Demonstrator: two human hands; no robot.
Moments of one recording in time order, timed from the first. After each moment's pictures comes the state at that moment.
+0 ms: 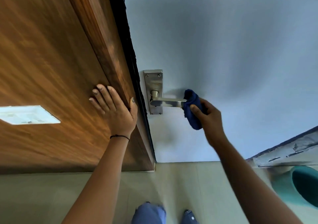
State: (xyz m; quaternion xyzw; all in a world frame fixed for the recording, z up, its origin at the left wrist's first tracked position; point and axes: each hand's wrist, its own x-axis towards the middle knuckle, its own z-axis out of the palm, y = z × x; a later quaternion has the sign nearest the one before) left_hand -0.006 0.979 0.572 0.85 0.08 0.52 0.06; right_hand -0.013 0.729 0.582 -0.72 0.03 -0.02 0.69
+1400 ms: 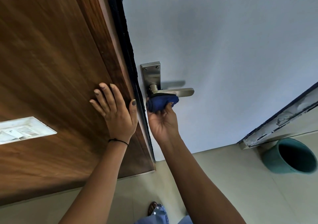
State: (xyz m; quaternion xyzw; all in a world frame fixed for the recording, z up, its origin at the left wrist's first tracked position) left_hand -0.016 0.996 0.572 0.86 -0.02 0.49 0.11; right_hand -0.033 0.884 0.603 0.02 0.24 0.05 0.97
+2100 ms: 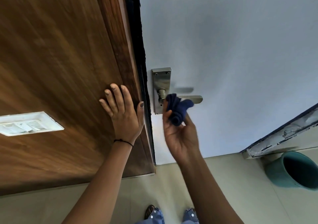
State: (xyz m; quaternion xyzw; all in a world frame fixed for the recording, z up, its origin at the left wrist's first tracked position) left_hand -0.017 0.998 0.571 0.87 -0.02 0.48 0.09; right_hand -0.072 0.857 0.622 0.03 0.16 0.11 0.98
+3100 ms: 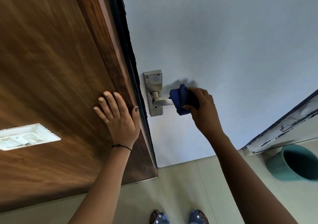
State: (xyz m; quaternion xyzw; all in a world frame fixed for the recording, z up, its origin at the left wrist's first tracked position) left_hand -0.014 0.996 0.569 0.86 -0.02 0.50 0.08; right_hand -0.022 0.763 0.596 -0.91 0.00 -0.17 0.38
